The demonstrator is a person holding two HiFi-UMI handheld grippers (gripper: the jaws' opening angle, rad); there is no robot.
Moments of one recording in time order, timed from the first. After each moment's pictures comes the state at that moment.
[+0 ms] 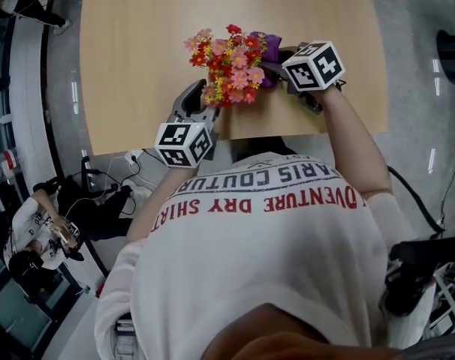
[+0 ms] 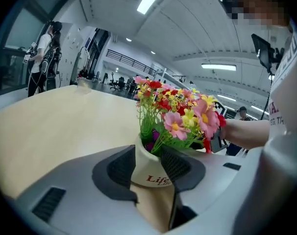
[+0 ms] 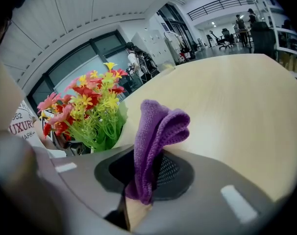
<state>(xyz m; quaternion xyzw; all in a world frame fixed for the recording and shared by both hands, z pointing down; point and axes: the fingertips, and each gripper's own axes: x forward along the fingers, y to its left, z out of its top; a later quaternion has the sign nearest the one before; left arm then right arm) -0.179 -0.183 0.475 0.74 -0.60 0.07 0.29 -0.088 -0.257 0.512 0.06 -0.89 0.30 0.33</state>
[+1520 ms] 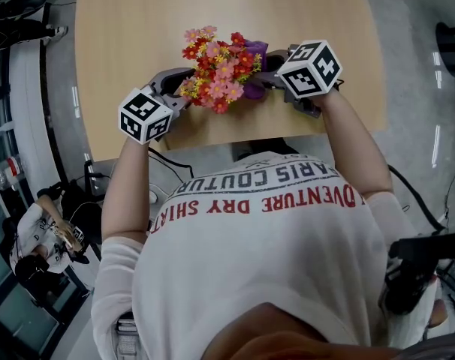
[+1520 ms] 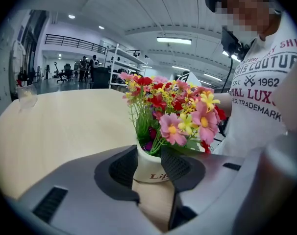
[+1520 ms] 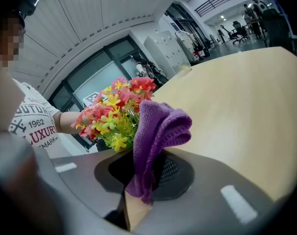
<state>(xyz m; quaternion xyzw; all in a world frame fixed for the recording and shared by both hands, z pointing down) -0.181 -0.200 0.471 0.88 -0.36 0.23 0.23 -0.095 -0.221 0.472 -0.03 -0.90 0.32 0.29</state>
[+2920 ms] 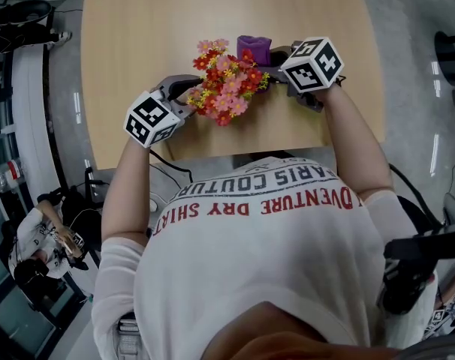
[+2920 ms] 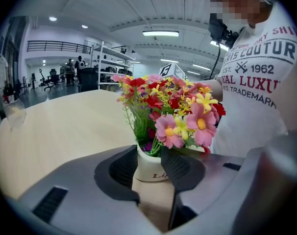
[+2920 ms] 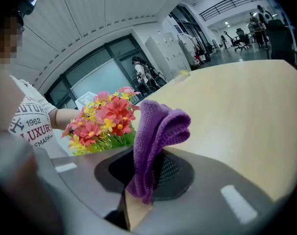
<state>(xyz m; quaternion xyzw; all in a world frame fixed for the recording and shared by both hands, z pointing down) -0.183 -0.215 0.467 0.89 -0.31 0.28 0.18 -0.107 -0.274 0.466 -0.02 -0.91 0.28 0.30</state>
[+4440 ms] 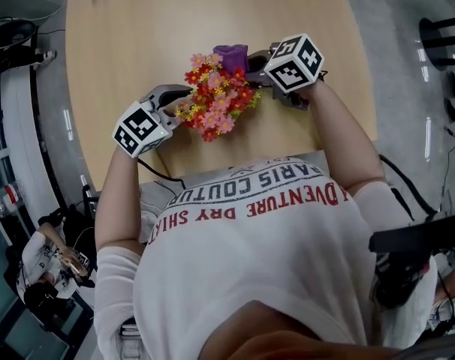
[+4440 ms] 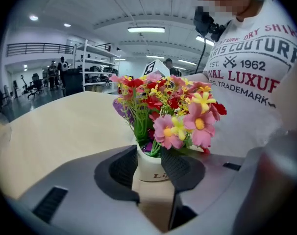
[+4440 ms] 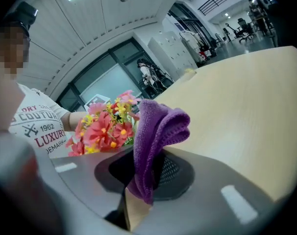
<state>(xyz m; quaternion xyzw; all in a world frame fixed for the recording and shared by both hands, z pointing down) -0.178 -0.239 0.468 0.91 -0.23 0.30 0.15 -0.123 -0.289 0.464 -0.07 -0.91 0.32 0.27</state>
